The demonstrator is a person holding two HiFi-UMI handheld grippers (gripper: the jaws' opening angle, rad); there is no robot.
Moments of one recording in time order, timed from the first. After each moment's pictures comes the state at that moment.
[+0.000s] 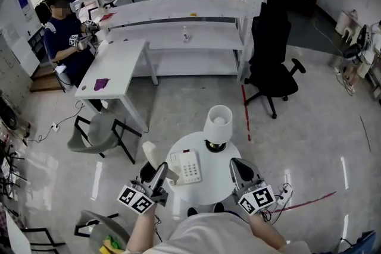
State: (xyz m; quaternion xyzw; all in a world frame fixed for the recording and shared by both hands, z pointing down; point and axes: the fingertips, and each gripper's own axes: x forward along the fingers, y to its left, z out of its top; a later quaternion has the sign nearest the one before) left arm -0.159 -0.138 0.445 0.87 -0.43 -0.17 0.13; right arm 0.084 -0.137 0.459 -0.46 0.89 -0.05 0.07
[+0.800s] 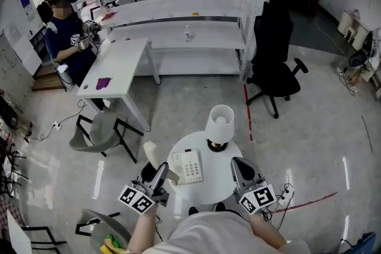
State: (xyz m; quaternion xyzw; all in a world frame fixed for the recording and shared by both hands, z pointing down) left arm -0.161 -0.139 0.451 0.87 -0.44 -0.17 0.14; right arm 0.085 -0.141 0.464 -0.45 0.89 -0.05 0.07
